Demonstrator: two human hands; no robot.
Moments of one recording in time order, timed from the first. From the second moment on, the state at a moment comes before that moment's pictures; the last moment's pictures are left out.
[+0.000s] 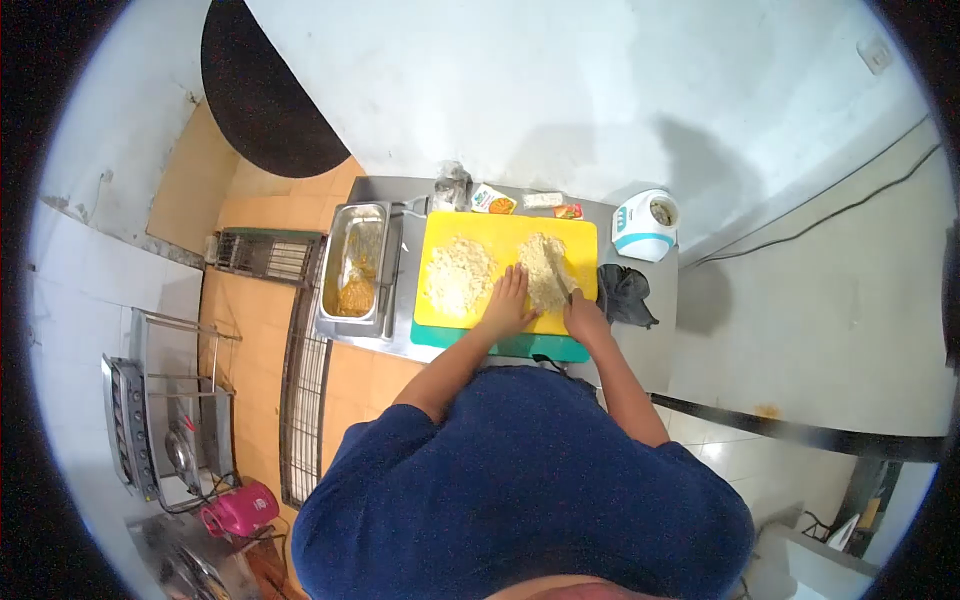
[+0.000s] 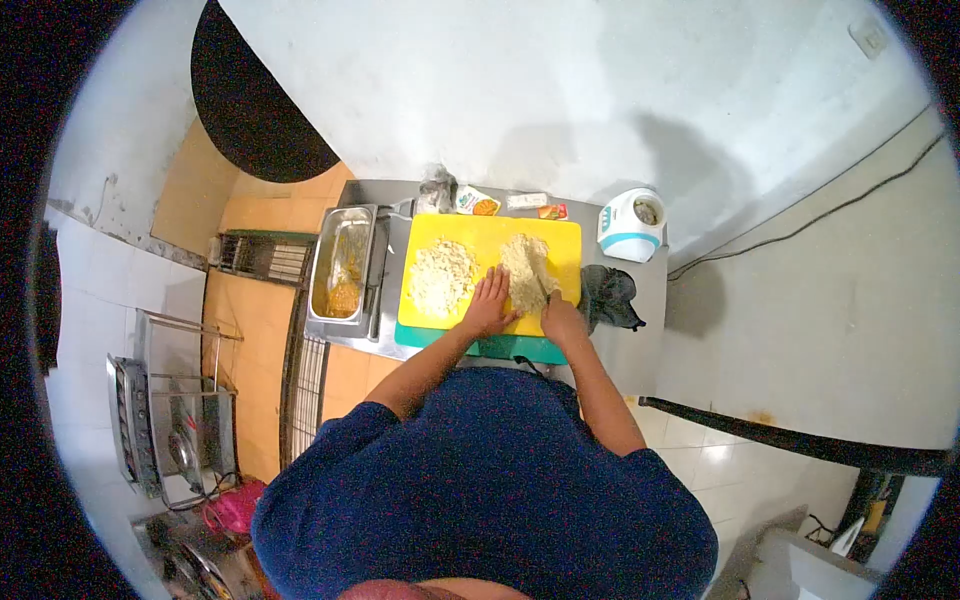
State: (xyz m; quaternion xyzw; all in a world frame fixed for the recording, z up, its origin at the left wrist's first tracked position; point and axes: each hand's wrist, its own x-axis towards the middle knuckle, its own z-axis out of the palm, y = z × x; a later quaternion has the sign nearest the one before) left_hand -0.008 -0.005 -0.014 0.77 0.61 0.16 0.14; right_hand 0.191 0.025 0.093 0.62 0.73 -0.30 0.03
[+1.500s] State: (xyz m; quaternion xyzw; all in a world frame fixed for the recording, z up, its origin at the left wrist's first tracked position) left_hand -0.012 -0.006 -0.016 0.77 0.59 0.15 0.18; right_hand 0.172 0.032 0.104 0.62 0.71 -0.31 0.07
